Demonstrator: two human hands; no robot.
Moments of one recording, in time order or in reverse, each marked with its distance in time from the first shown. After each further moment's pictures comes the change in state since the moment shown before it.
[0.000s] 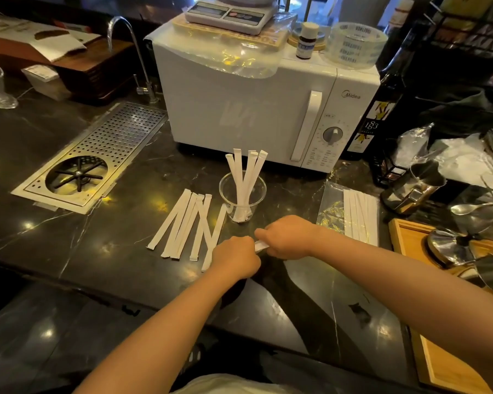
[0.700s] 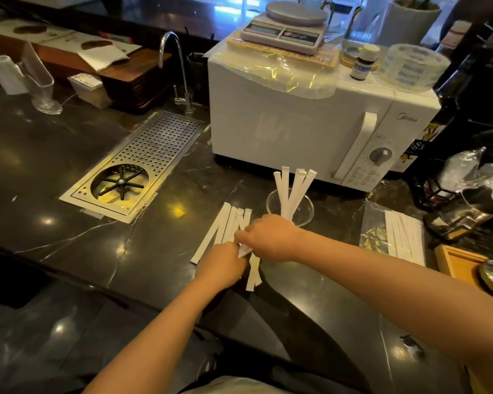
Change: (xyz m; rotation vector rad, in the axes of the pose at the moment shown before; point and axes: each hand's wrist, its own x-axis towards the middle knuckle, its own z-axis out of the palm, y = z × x) left_hand -0.003 -0.097 -0.035 -0.293 0.117 -0.096; right_hand 0.076 -0.063 -0.060 -0.154 0.162 -0.160
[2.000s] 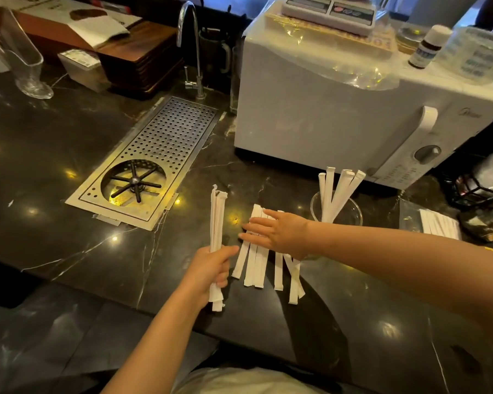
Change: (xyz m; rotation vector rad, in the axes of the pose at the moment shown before) left_hand 0.022 -0.089 -0.041 -1.191 -0.152 -0.240; right_hand 0.076 0.017 0.024 -0.295 -0.299 -0.131
